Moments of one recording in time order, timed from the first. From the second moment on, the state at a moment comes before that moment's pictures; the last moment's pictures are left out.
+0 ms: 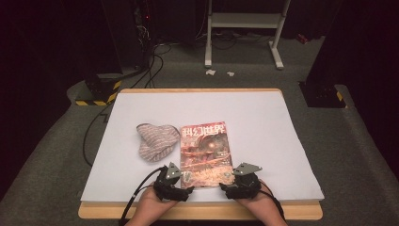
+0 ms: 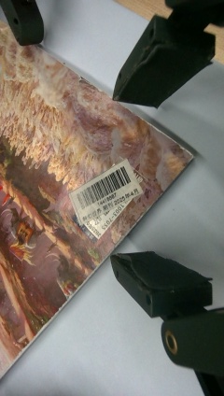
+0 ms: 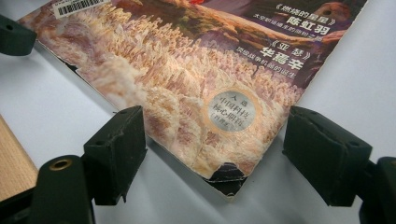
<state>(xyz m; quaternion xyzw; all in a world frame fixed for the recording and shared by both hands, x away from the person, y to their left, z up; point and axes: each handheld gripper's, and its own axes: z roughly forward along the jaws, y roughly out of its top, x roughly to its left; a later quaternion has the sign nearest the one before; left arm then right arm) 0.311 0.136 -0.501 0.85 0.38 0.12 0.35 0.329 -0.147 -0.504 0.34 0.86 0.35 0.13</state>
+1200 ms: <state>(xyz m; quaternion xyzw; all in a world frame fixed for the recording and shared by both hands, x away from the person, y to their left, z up) 0.318 0.157 -0.498 0.84 0.39 0.12 0.35 0.324 -0.120 -0.500 0.33 0.85 0.36 0.18</state>
